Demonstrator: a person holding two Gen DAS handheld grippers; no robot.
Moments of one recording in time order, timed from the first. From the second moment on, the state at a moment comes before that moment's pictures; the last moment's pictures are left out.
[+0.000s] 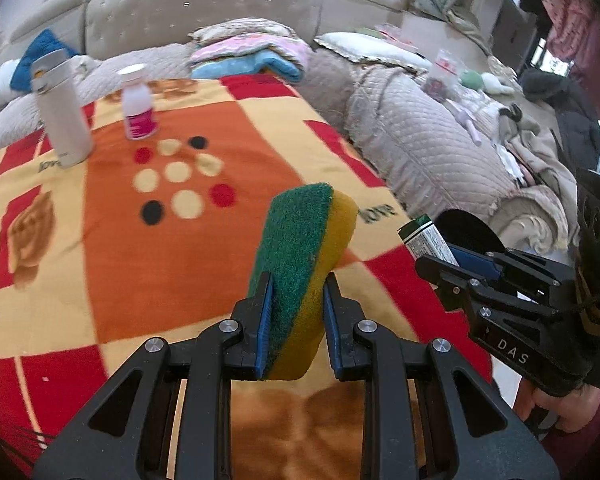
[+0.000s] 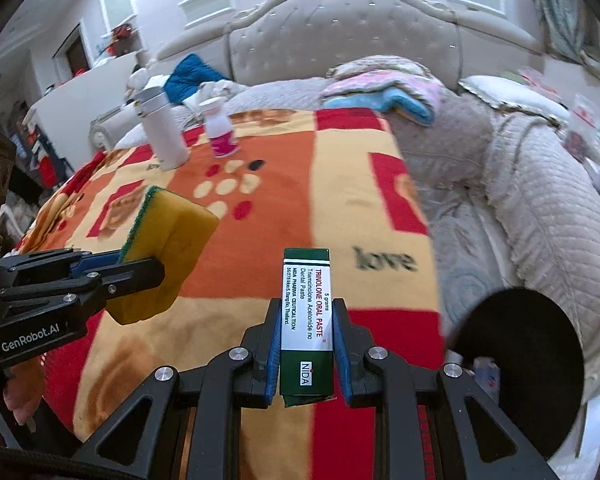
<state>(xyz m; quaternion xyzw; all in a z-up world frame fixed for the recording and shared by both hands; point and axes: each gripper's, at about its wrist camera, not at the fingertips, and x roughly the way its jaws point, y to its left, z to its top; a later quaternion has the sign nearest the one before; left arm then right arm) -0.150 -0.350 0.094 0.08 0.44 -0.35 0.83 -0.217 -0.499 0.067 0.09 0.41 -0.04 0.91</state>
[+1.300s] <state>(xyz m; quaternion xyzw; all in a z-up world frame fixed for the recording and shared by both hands) -0.205 -0.519 0.066 0.12 0.45 -0.44 0.77 -0.308 -0.645 0.032 0.18 0.40 -0.18 0.88</state>
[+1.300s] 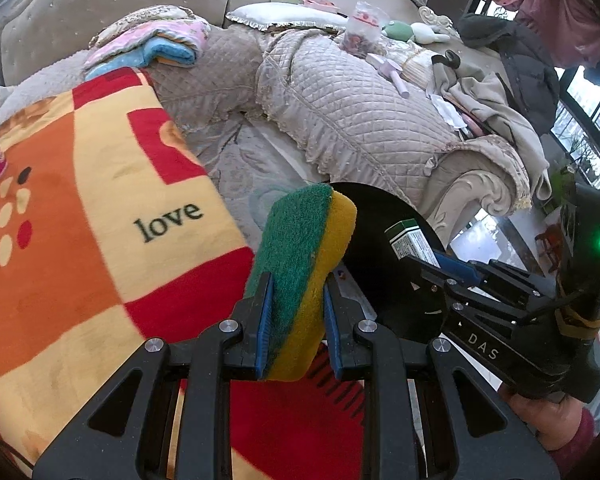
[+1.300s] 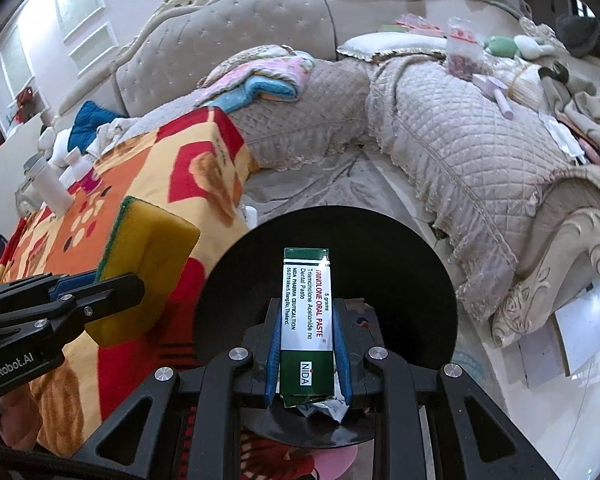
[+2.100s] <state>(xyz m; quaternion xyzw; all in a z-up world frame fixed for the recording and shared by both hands) -0.200 -0.540 0.062 0.07 0.47 -0.48 0.74 -0.304 -0.661 0.019 0.21 0.41 -0.20 0.87</state>
